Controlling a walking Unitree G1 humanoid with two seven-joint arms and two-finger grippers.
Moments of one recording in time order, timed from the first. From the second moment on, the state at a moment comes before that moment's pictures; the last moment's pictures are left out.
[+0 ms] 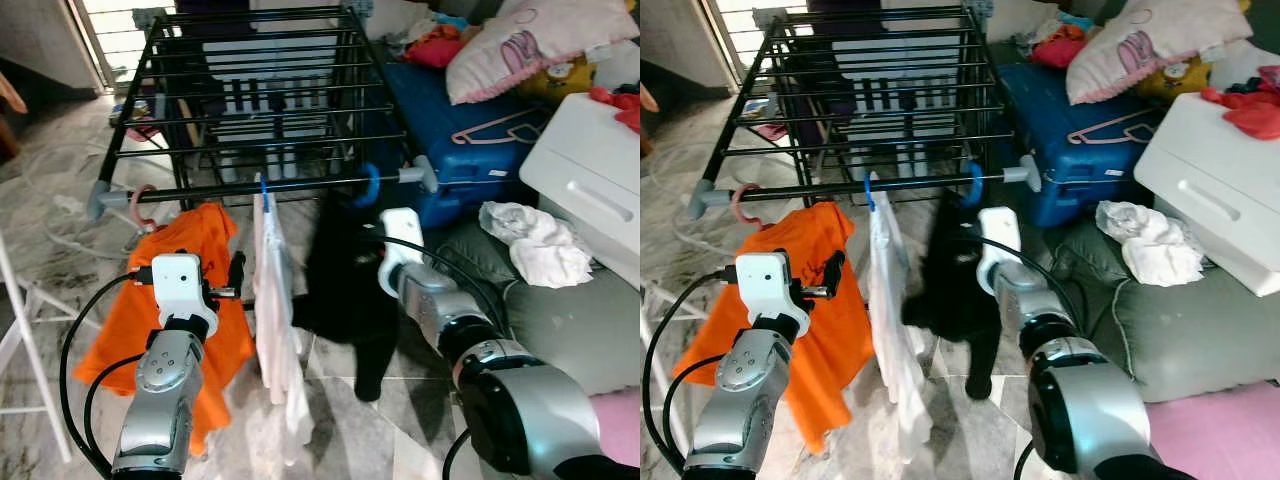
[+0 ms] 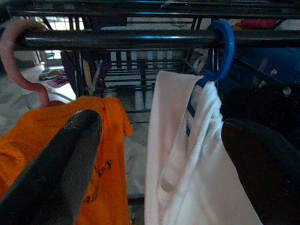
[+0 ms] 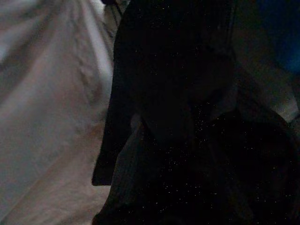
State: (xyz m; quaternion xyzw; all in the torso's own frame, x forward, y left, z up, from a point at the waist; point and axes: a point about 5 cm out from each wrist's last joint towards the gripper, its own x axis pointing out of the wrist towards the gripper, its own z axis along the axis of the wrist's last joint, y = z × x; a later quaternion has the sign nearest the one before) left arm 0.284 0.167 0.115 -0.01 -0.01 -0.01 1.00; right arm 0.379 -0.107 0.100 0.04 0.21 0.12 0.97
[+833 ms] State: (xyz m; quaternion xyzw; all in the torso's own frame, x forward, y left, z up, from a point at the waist) left arm 0.284 0.168 0.114 -0.01 0.00 -0.02 1.00; right arm 0.378 -0.113 0.097 0.05 0.21 0.09 0.97
